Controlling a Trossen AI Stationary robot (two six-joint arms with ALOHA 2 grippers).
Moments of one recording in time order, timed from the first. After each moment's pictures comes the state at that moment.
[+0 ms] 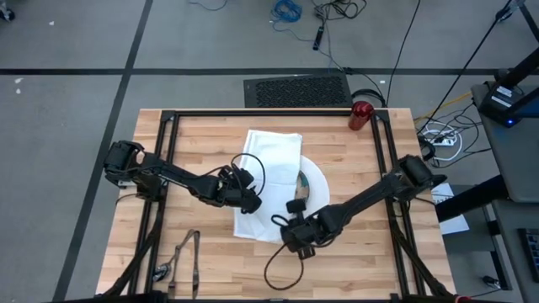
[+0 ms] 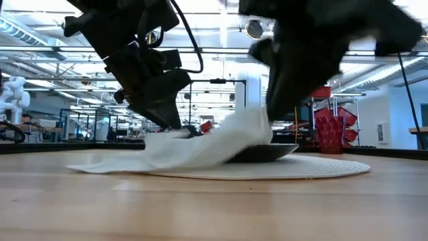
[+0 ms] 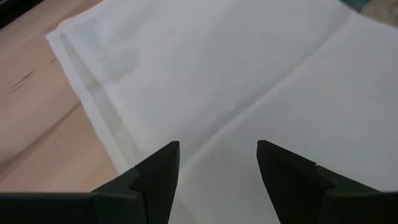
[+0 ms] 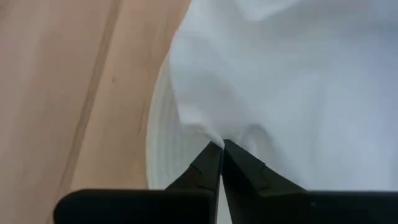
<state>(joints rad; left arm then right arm) -0.19 1.64 0.87 -0.30 -0.62 -0.72 0.46 1.88 1.32 -0.60 0.30 0.14</state>
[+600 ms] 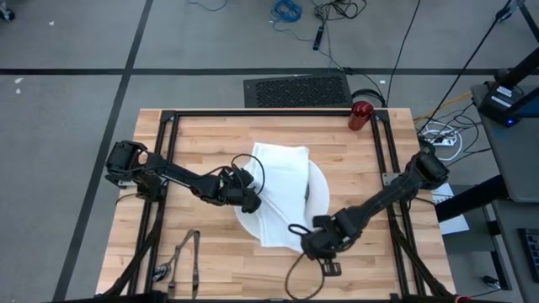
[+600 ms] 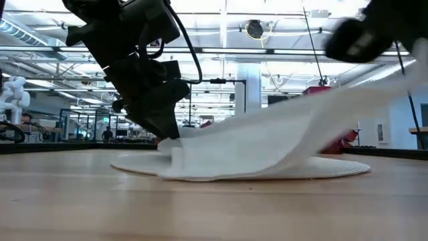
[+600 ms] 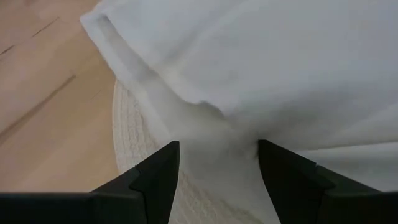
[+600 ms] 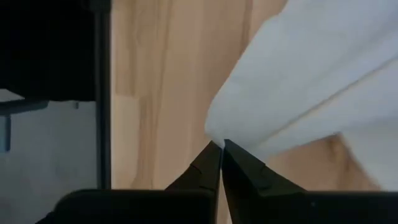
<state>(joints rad) -0.16 1.67 0.84 -0.27 -0.57 -0.75 0.56 1.76 1.29 -0.81 -0.18 0.54</state>
